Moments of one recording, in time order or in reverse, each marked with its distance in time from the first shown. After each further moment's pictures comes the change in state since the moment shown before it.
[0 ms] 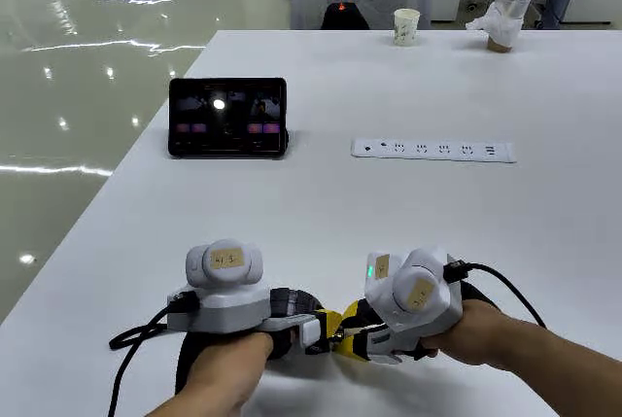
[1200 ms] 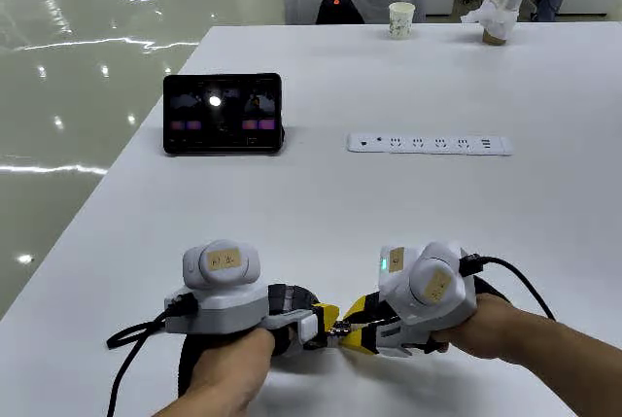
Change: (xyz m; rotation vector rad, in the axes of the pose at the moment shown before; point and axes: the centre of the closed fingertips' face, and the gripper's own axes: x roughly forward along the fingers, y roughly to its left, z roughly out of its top) left arm 0.001 0.002 0.002 -0.015 -0.029 0.029; right arm -0.008 -0.002 -0.004 0.025 -0.046 0.008
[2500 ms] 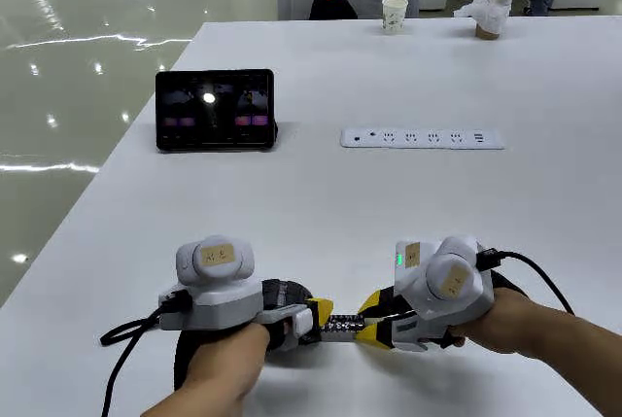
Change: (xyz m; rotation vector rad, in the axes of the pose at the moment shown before) left arm 0.001 0.000 0.000 -0.003 -0.004 0.011; right arm -0.020 -0.003 -0.020 0.003 0.025 -0.022
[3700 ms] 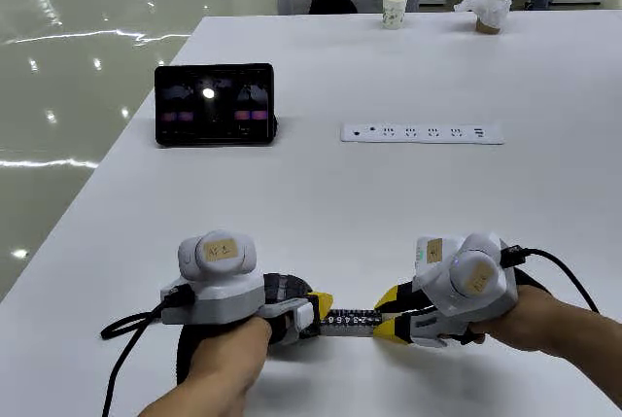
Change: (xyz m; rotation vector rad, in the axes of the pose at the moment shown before) left arm -0.001 0.000 0.000 0.006 -0.008 0.012; right arm -0.013 0.000 -0.013 0.009 0.006 -0.019
